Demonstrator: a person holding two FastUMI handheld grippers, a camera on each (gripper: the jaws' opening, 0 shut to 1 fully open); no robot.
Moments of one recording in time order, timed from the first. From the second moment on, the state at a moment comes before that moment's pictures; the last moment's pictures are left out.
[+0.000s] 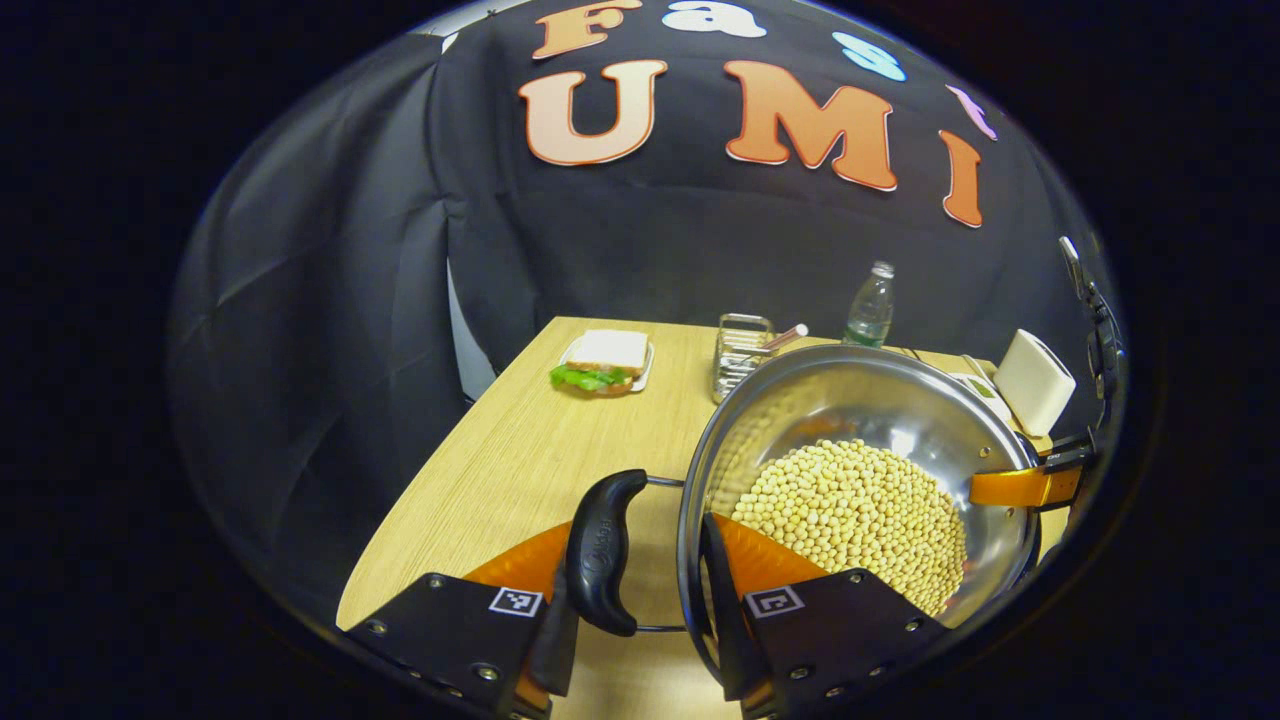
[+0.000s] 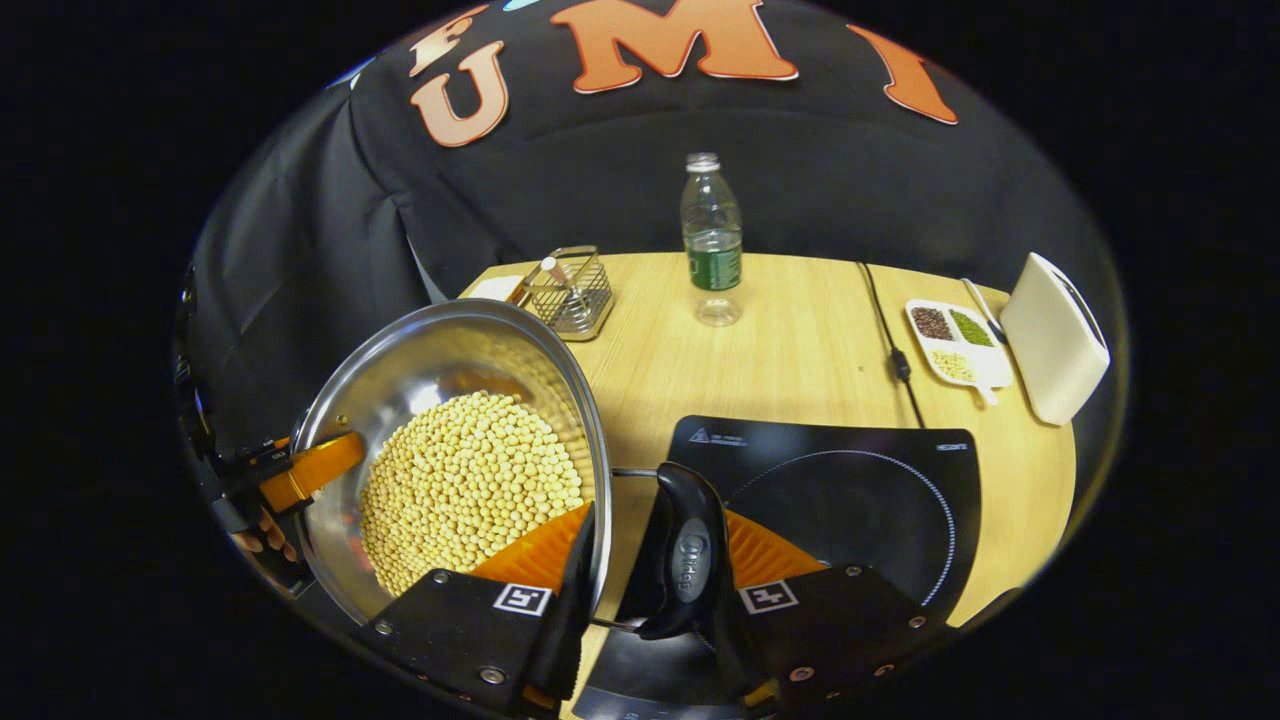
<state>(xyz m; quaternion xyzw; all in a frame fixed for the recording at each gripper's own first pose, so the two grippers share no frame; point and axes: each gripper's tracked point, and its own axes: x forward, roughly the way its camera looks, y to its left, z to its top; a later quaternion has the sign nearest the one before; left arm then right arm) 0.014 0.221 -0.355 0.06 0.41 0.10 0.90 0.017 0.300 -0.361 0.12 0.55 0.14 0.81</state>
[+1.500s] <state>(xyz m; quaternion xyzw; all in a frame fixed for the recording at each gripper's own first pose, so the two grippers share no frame) 0.056 0.207 -0.412 0.08 0.42 -0.03 0.90 0.003 0.060 -0.376 0.13 0.54 0.03 0.83</state>
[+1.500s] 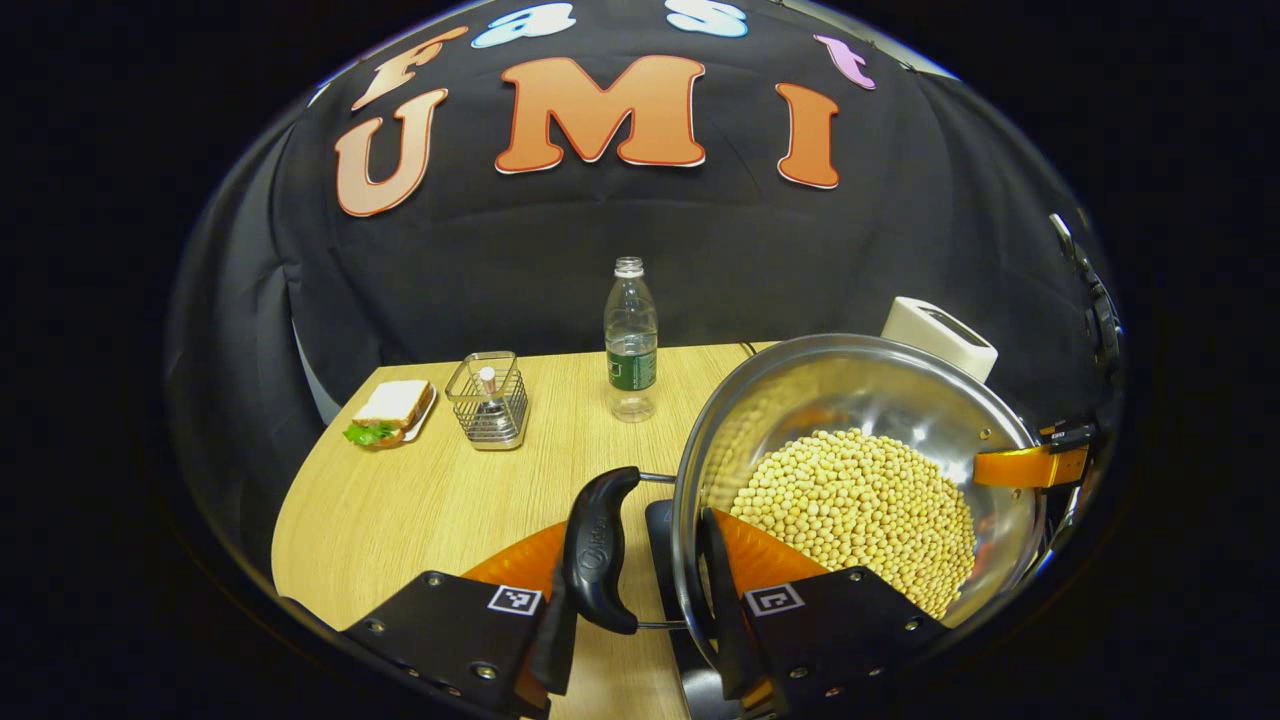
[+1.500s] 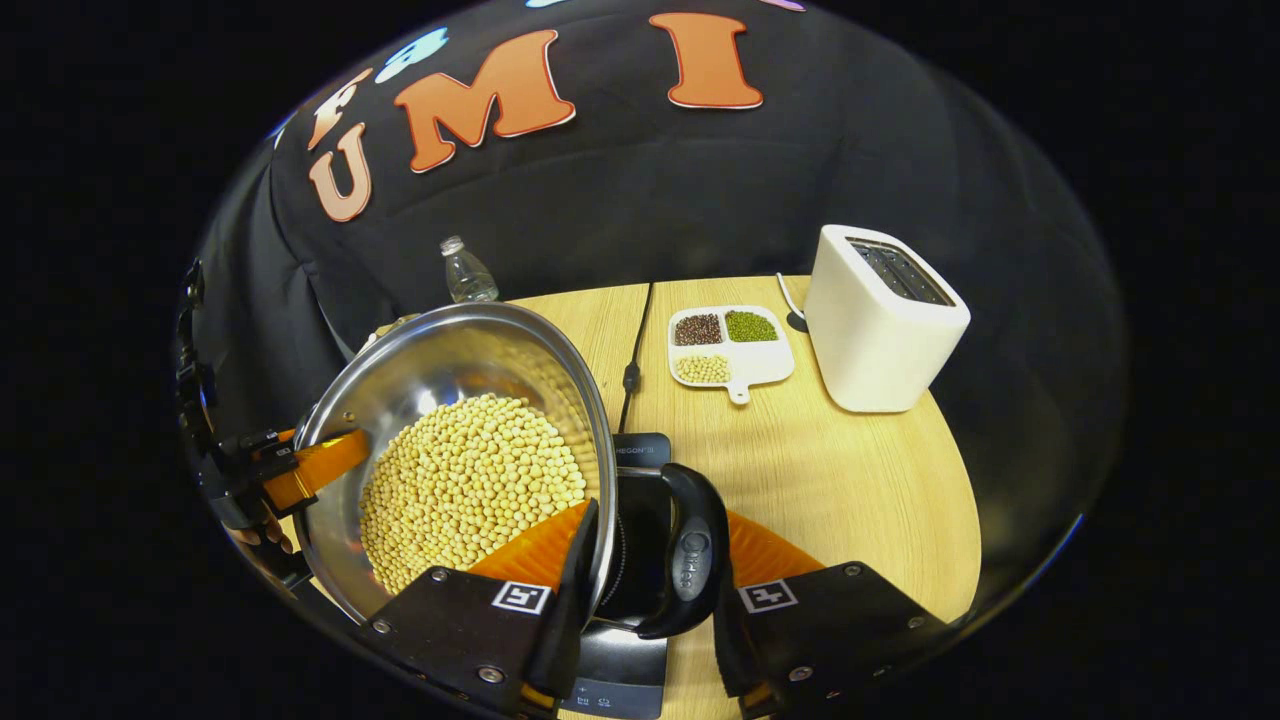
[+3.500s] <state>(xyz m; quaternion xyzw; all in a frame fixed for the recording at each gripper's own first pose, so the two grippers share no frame) 0.062 0.212 -0.391 0.11 0.38 0.03 0.92 0.030 0.059 -0.393 0.08 0.50 0.02 0.86</state>
